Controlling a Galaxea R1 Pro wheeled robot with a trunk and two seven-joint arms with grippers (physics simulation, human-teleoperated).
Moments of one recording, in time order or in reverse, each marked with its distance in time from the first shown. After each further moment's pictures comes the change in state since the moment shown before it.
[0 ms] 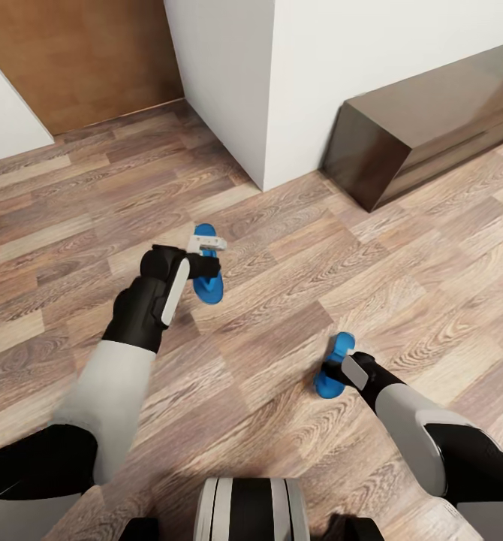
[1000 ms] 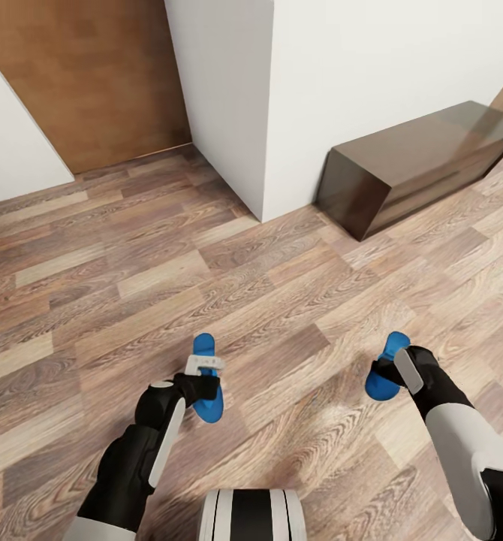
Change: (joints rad) left arm 0.670 0.007 -0.011 -0.247 -0.007 -0.152 -0.007; right arm 0.154 -0.164 -0.129 -0.430 0.011 0.314 -0.111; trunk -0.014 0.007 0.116
